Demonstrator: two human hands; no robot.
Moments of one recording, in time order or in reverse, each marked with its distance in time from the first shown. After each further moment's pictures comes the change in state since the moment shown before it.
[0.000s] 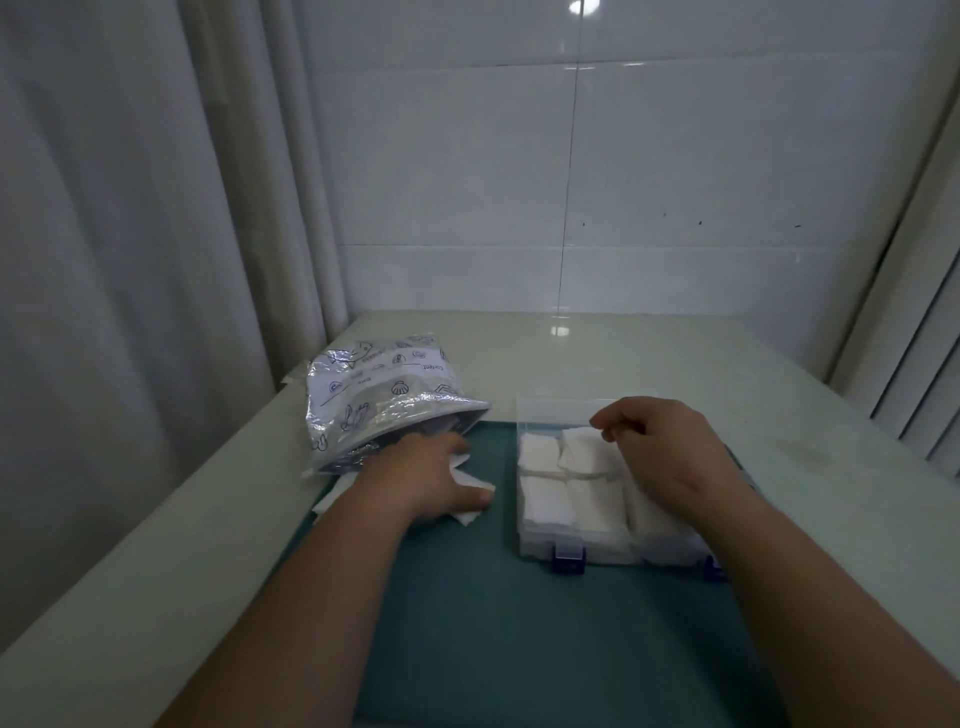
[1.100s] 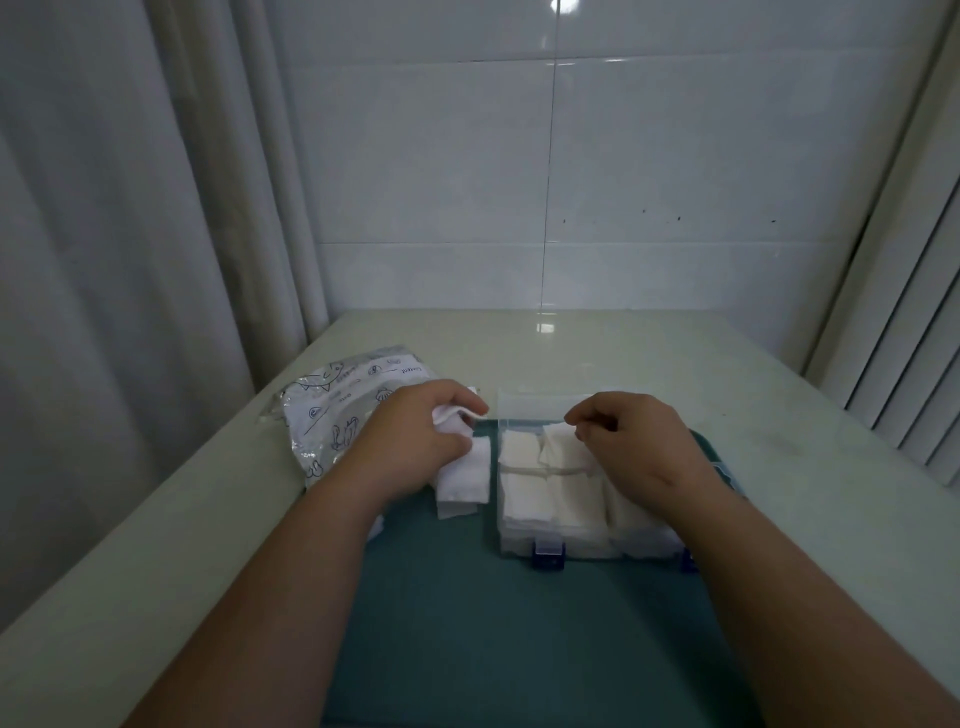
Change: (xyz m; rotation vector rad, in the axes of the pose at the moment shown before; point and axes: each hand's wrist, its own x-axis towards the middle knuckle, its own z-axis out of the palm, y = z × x) left_hand -0.012 0.022 -0.019 -0.583 0.266 0.278; right_hand -0.003 -0.004 -0.001 0.030 -0.001 -0.040
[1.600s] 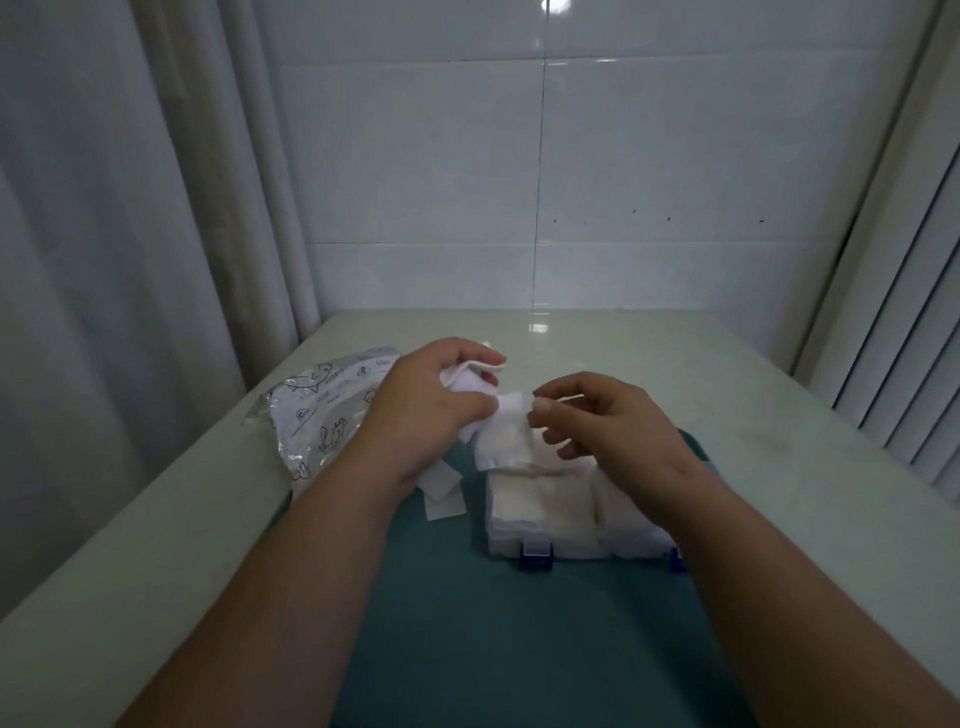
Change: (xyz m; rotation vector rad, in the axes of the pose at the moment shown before) left_hand 0.002 0.039 0.008 -0.348 0.093 -0.001; right_hand -0.008 -0.014 -0.005 0.479 -0.102 -0.045
